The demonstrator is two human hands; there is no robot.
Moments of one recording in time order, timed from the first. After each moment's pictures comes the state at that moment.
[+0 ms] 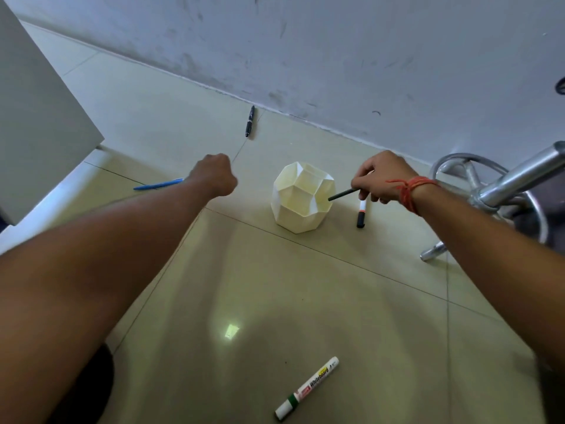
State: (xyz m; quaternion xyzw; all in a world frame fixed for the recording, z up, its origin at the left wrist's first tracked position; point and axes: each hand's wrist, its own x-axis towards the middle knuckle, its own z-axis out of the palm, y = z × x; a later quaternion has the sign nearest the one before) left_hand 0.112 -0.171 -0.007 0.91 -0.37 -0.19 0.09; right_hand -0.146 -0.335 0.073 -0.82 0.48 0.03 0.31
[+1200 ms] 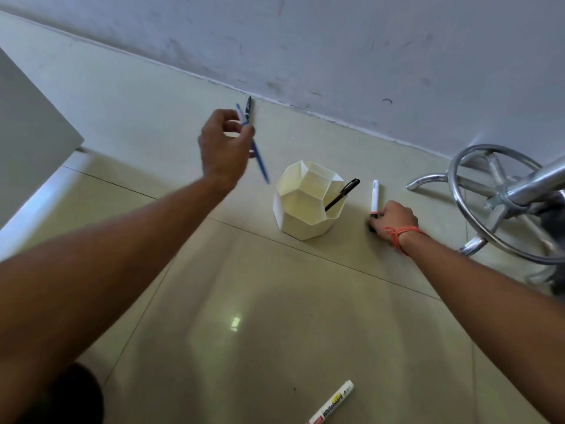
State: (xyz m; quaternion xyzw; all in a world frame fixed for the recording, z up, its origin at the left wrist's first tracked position) left_hand 0.106 -0.216 -0.009 0.73 -0.22 -0.15 0.63; right_hand -0.180 -0.376 -0.080 -0.75 0.63 0.06 0.19
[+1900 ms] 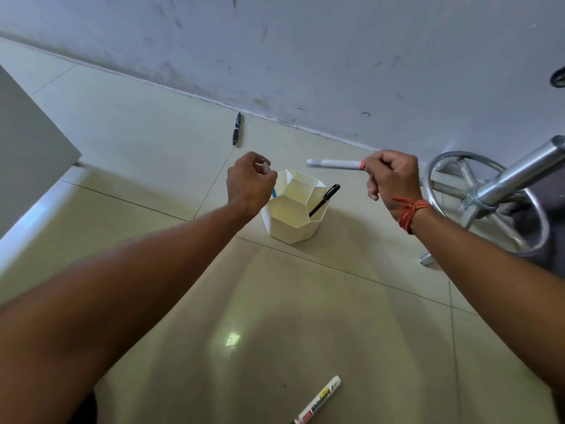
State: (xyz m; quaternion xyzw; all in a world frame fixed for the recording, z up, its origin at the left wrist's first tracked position) left_hand 0.046 -0.226 -0.023 0.81 -0.28 -0.16 0.50; right_hand -0.156 -0.357 0.030 -0.69 0.42 -0.35 0.47
